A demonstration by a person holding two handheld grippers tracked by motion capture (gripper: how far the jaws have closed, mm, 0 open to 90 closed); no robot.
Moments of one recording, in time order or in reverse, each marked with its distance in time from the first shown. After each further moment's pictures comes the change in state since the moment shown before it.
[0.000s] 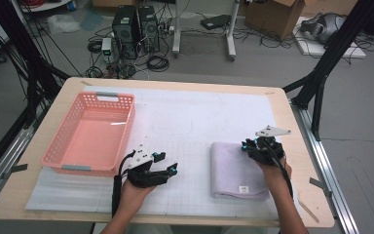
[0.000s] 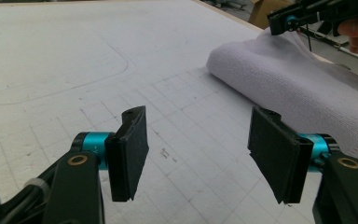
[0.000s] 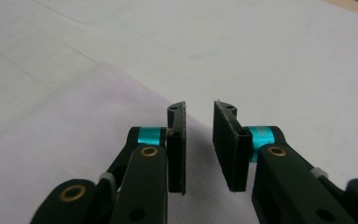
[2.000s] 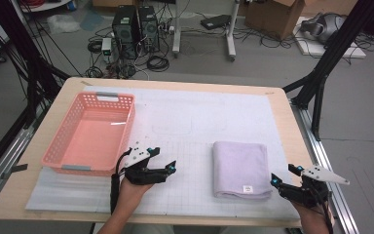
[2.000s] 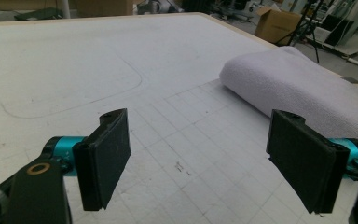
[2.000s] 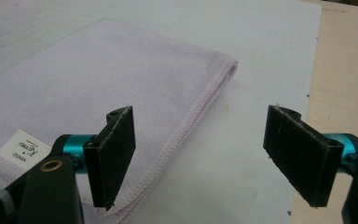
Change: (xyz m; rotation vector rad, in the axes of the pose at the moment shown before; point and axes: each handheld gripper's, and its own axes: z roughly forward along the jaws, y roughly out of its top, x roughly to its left) left arm 0.005 0.005 -0.004 -0.049 0.014 0.012; right arm -0.012 -0.096 -0.095 -0.168 -0.031 0.117
